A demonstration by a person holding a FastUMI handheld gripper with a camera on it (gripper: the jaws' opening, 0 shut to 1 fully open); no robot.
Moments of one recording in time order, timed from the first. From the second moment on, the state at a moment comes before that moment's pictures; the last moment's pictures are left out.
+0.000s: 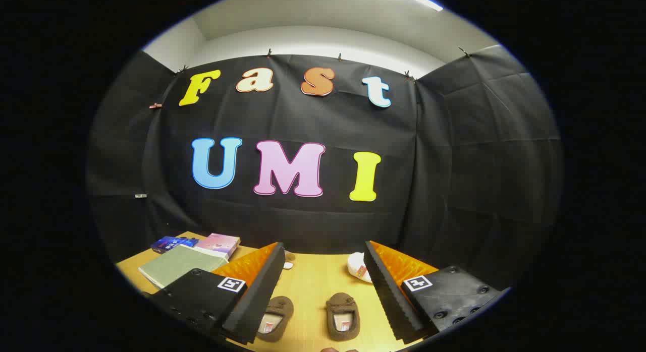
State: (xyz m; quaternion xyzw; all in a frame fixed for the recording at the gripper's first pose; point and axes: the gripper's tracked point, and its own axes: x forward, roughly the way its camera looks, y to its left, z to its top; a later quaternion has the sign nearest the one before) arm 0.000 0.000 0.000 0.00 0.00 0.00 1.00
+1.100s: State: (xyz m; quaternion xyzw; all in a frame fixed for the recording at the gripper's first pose) arm 0.010 0.038 -0.021 0.01 0.02 -0.02 1.00
